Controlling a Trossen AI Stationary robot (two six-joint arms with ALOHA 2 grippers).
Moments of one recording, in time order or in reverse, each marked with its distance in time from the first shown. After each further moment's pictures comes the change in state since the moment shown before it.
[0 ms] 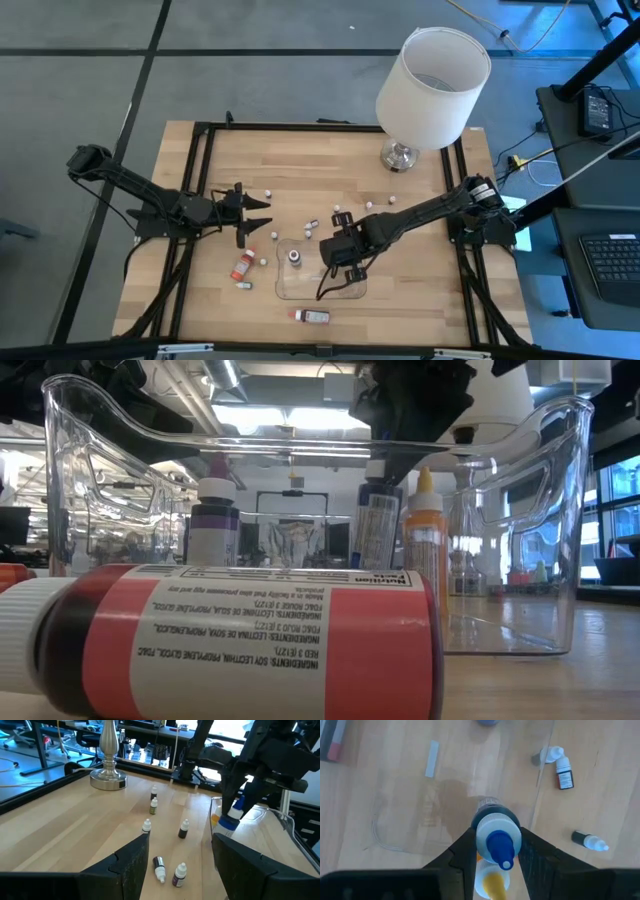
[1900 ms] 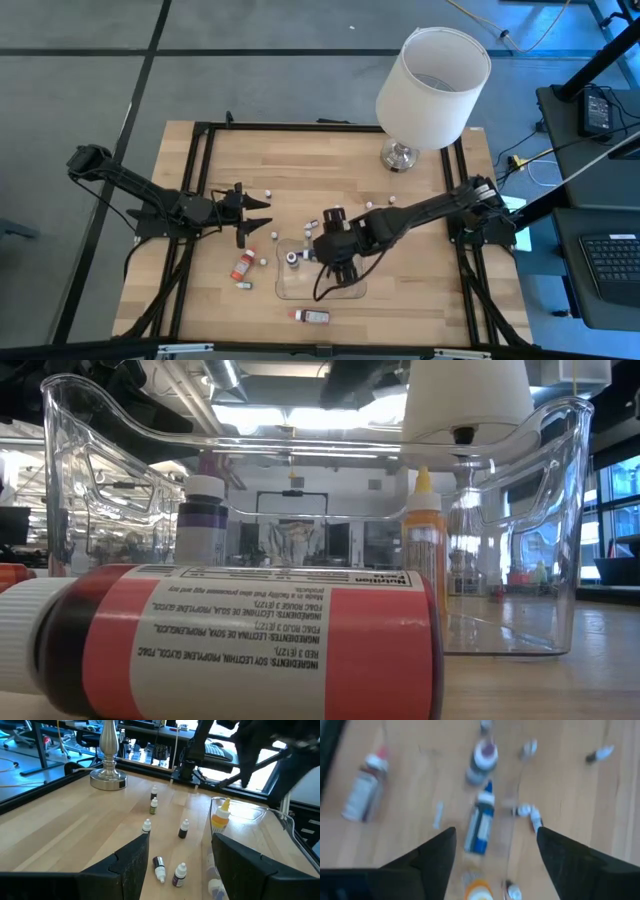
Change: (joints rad) left arm 0.000 0.000 0.000 0.000 0.000 0.000; right arm 0.027 -0.002 0.192 0.010 0.045 0.003
